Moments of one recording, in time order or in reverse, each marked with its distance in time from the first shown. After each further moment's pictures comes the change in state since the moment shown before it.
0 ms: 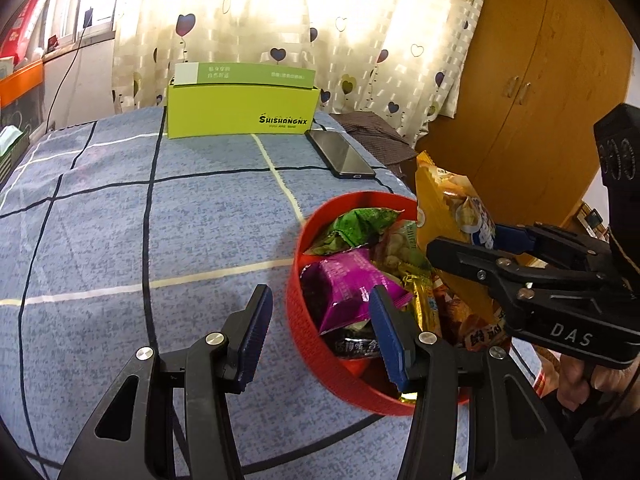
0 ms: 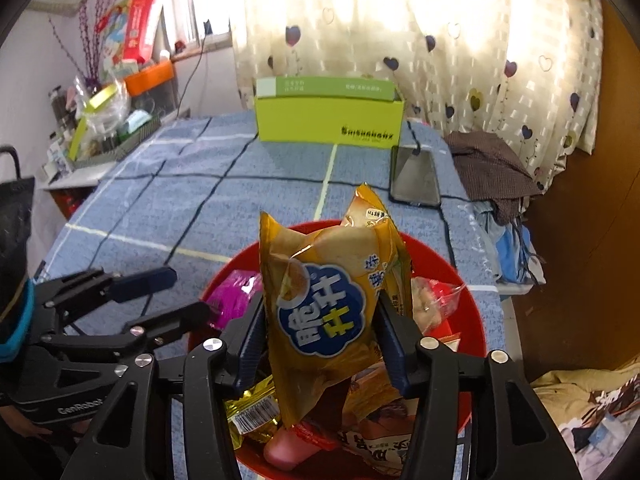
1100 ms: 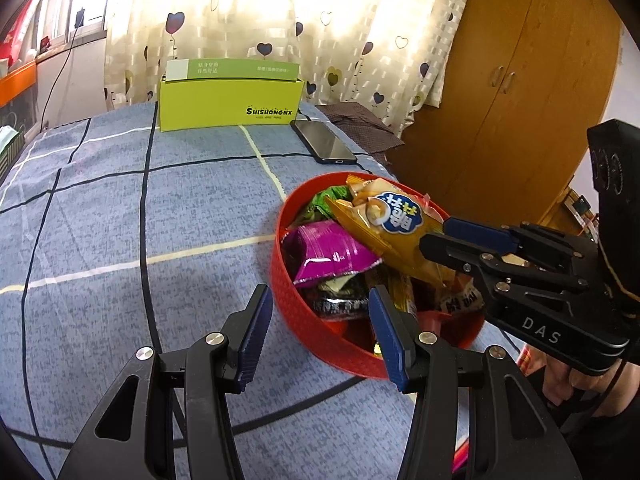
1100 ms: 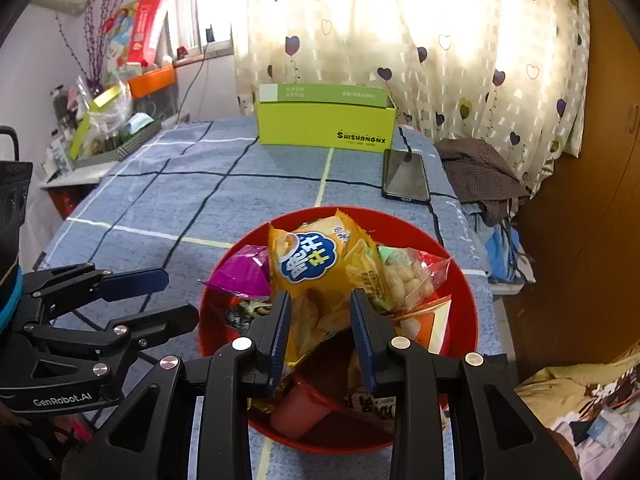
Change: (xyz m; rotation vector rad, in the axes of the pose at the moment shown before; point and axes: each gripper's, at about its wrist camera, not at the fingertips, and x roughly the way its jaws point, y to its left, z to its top) left arm -0.024 -0.011 -0.018 0.026 0.027 -0.038; right arm -0.026 0.009 -0.027 0.009 -0.064 -0.031
